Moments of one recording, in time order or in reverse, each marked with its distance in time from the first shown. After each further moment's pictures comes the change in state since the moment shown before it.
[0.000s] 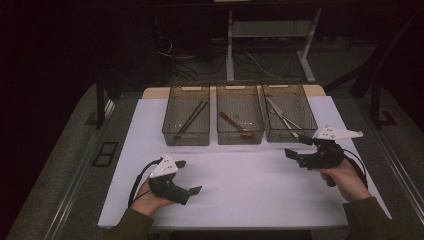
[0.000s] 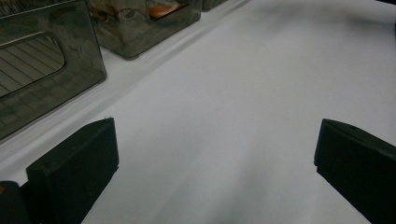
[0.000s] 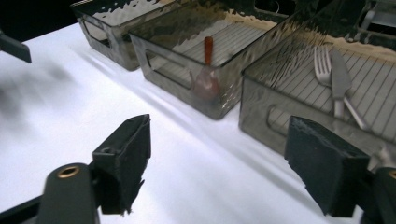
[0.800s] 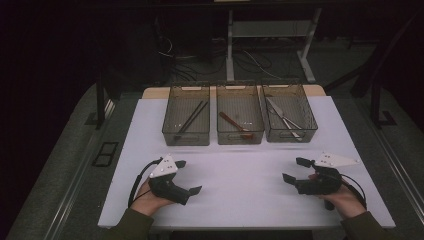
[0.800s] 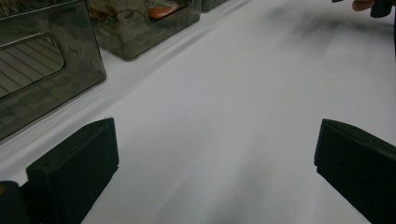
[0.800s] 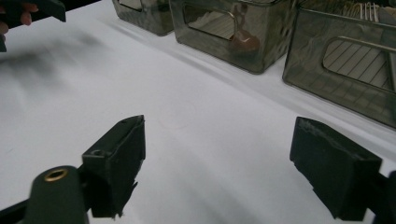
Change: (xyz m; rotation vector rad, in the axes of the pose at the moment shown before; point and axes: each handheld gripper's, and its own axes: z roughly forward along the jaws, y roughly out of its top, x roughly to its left) left arm 0.000 0.000 0.000 -0.002 -0.002 -0.001; right arm 0.029 -0.055 -0.006 -0.001 0.050 -0.008
